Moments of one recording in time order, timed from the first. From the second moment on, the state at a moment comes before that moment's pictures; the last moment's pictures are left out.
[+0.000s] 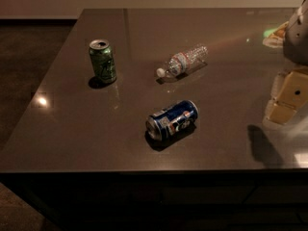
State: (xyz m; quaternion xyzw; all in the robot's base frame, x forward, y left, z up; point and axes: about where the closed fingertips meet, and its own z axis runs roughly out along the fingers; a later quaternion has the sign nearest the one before) arm 0.438 -0.215 0.984 -0.60 0.78 -0.04 0.17
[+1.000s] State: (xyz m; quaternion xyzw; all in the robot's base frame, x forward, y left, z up) arm 0.454 -0.185 0.974 -0.64 0.75 -0.01 0.16
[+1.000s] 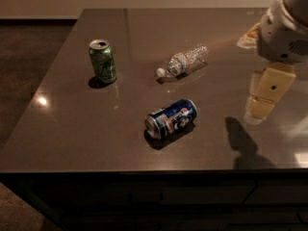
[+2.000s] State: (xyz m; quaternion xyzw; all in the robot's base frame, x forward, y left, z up) arm 0.499 -0.111 0.909 -0.76 0.64 0.01 0.14
